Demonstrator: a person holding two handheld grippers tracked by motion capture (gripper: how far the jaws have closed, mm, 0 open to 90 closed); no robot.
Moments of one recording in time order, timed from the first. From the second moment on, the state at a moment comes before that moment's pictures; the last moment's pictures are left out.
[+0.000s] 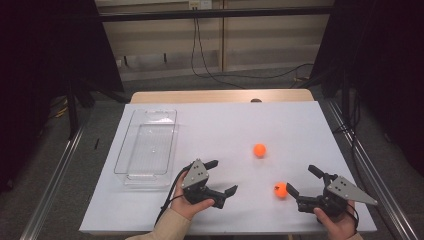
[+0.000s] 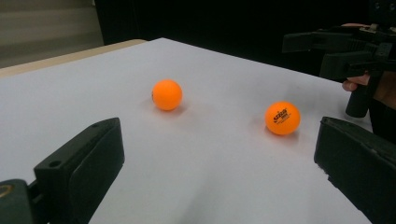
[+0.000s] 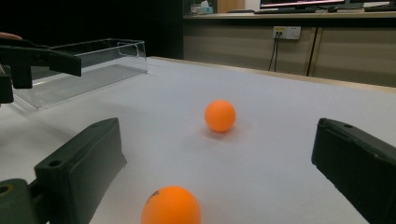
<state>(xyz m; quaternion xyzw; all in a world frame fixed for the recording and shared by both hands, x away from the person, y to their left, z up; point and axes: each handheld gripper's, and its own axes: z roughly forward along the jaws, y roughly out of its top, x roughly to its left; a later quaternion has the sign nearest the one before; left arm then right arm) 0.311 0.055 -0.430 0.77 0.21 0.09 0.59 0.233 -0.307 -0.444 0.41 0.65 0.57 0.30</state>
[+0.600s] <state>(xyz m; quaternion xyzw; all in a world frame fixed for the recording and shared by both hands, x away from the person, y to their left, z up) 0.312 0.045 -0.432 0.78 0.21 0.08 0.59 0.234 -0.307 -0.444 0.41 0.65 0.57 0.30</state>
